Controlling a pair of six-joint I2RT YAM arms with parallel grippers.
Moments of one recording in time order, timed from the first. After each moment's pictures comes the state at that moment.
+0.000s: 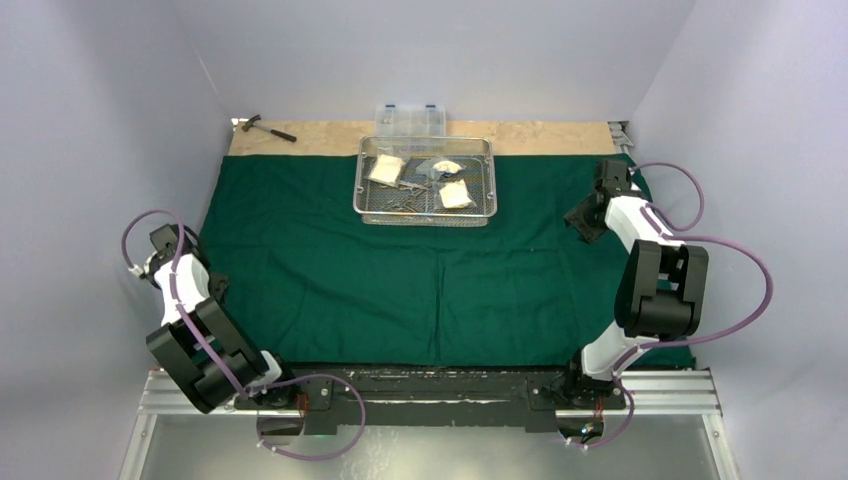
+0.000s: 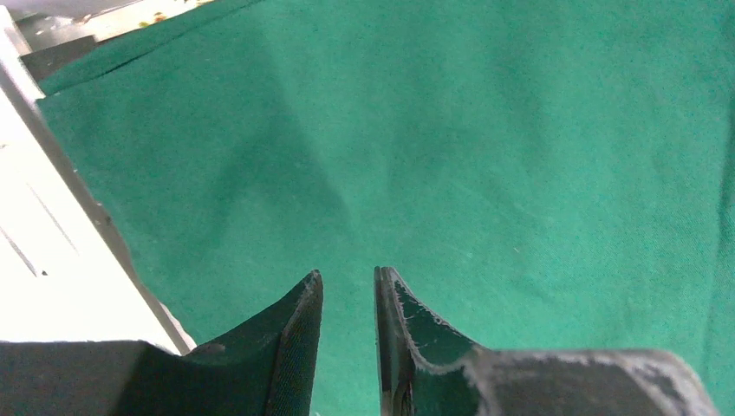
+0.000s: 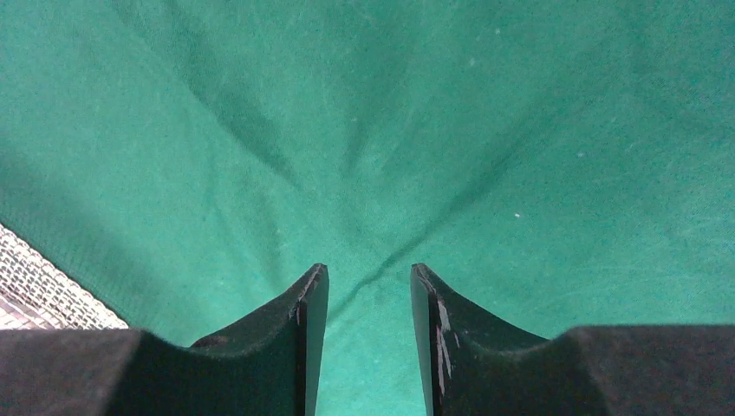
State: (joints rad) left arm 0.67 1.30 0.81 -0.75 -0.22 -0.58; right arm -0.14 1.65 1.10 -0.54 0.14 0.73
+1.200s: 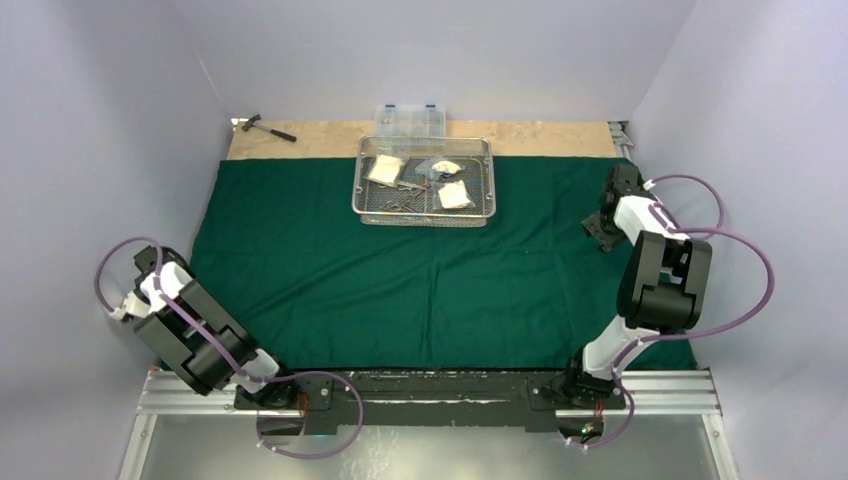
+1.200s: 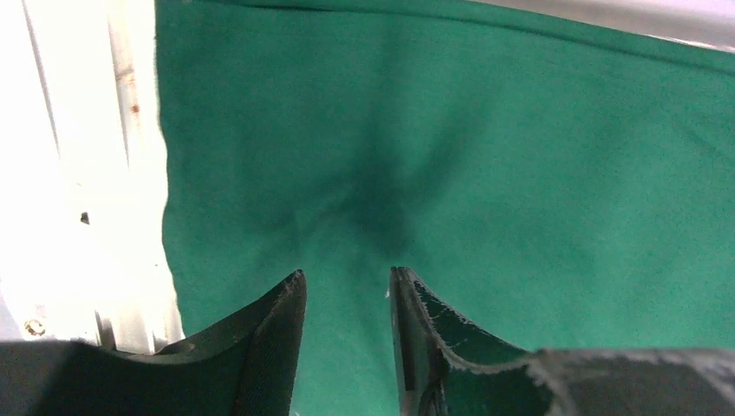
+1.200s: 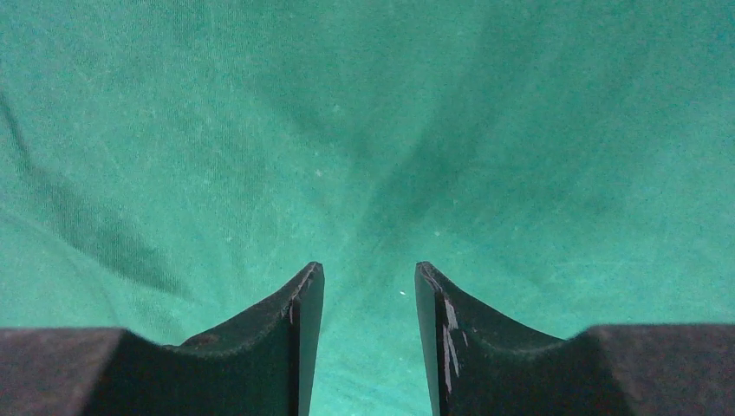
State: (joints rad) left arm 0.86 1.42 0.75 -0.73 -0.38 -0.85; right arm -0.23 1.71 1.11 -0.56 0.29 0.79
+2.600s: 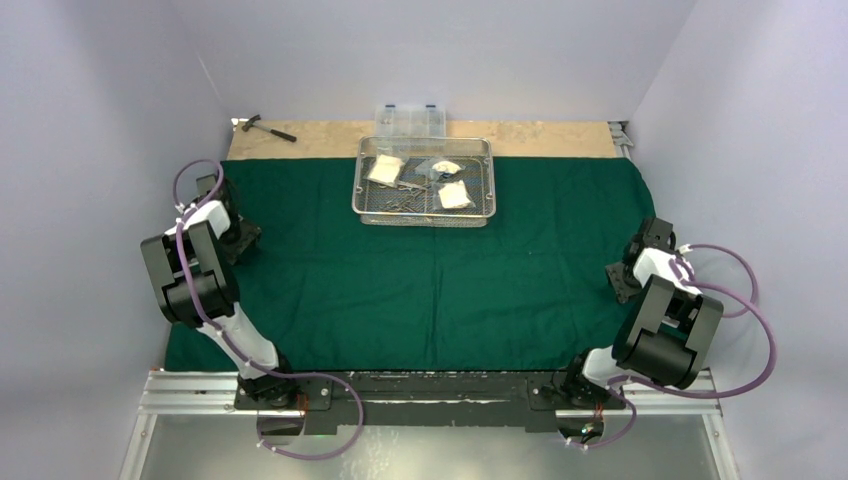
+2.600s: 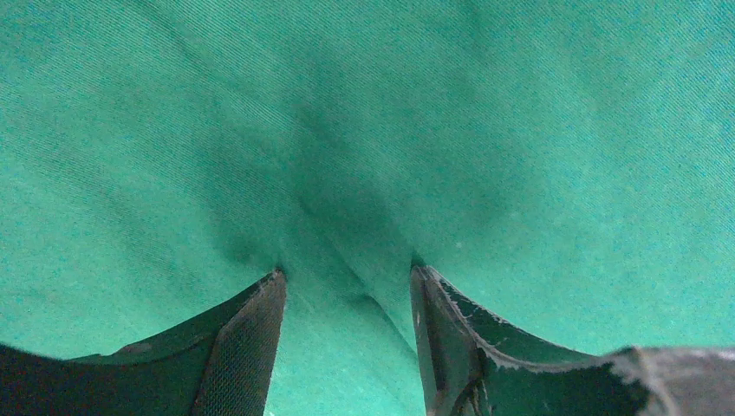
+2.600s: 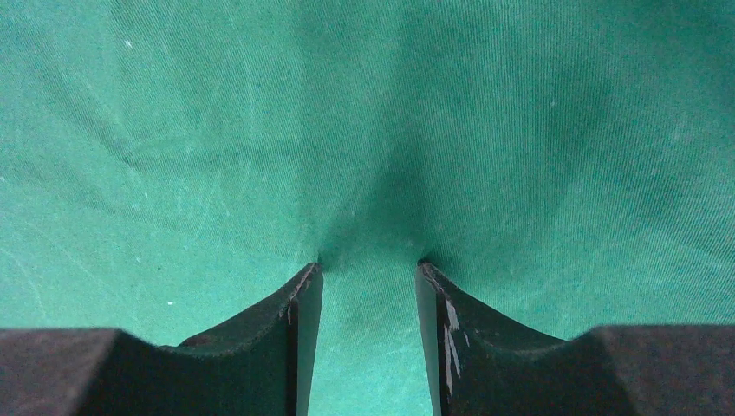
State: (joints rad) left arm 0.39 1.77 1.09 -0.50 -0.19 -0.64; right arm -0.49 1.42 0.72 -0.50 0.27 0.86
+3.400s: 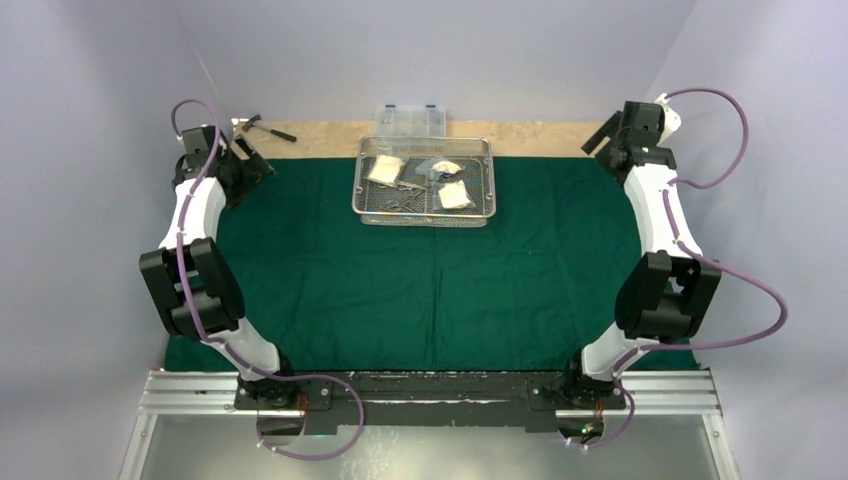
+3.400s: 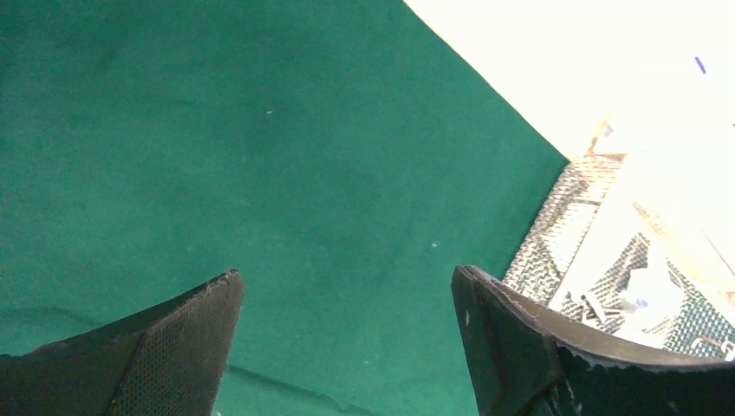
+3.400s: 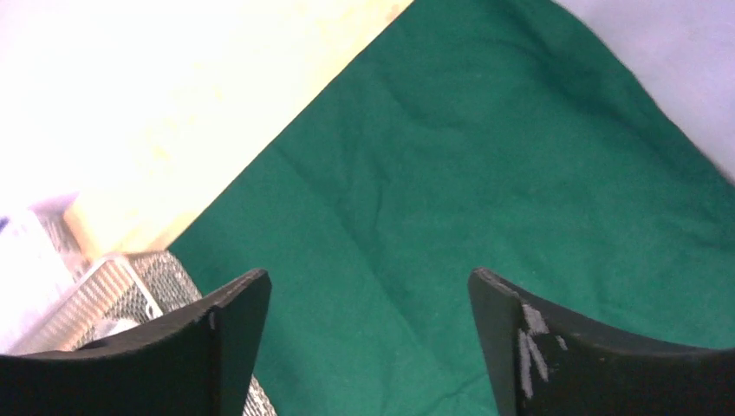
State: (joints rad) left arm 0.32 1.68 1.34 -0.45 0.13 -0.50; right arm -0.16 1.62 1.50 -0.56 0.26 0.60
